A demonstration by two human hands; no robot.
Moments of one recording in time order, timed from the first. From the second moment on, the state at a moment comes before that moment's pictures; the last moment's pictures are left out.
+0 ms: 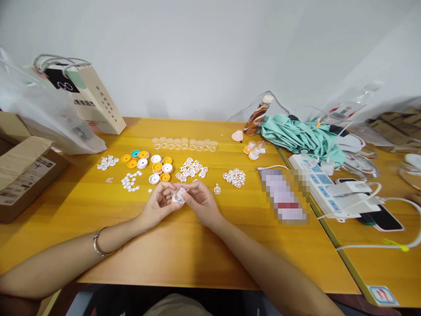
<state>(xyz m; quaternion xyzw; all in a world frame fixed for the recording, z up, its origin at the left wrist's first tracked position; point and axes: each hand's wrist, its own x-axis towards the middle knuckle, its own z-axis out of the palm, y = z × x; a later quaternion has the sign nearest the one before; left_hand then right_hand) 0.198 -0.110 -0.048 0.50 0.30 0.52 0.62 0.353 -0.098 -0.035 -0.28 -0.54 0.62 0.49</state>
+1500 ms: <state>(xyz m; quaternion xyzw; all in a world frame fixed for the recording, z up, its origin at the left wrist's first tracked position) 0.196 -0.106 -0.052 0.46 0.27 0.50 0.68 0.355 -0.097 -0.036 -0.28 -0.57 0.58 0.52</state>
